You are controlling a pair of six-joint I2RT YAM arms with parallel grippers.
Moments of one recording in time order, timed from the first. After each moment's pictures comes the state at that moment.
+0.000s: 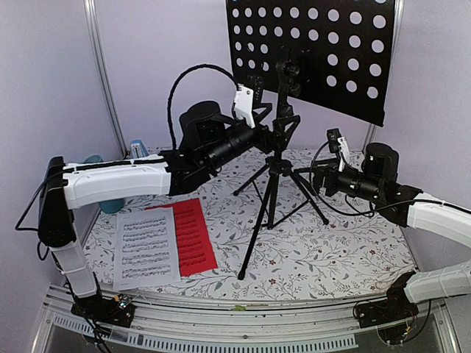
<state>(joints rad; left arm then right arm) -1.01 1.82 1.54 0.51 -0.09 -0.05 0.56 1.11 0.74 0.19 -0.28 0.25</state>
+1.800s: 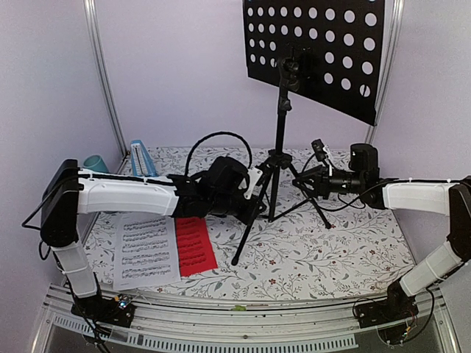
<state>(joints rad) -1.03 1.82 1.30 -0.11 -0.10 -0.26 0.39 1.48 0.81 0.31 -0.79 0.06</state>
